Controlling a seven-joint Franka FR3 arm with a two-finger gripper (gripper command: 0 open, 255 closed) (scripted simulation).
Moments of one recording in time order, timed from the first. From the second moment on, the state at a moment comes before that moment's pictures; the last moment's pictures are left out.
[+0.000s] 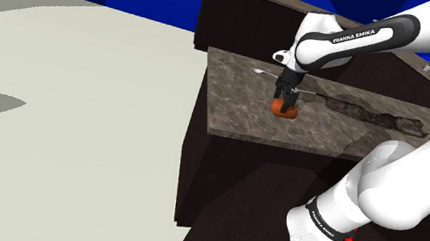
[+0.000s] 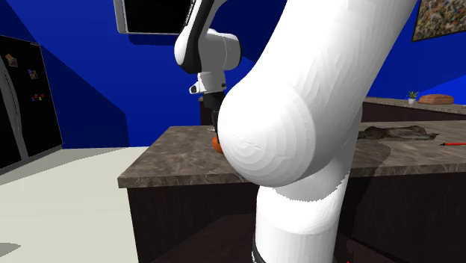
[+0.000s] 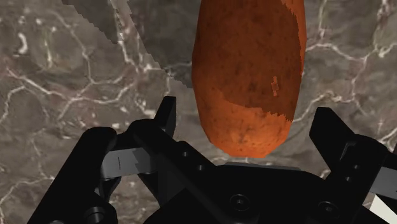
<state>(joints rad) 0.10 -0.25 -0.50 -2.54 -0.27 2.20 -1.11</state>
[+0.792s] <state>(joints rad) 0.10 -0.25 -0.50 -2.54 -0.27 2.21 -1.11</state>
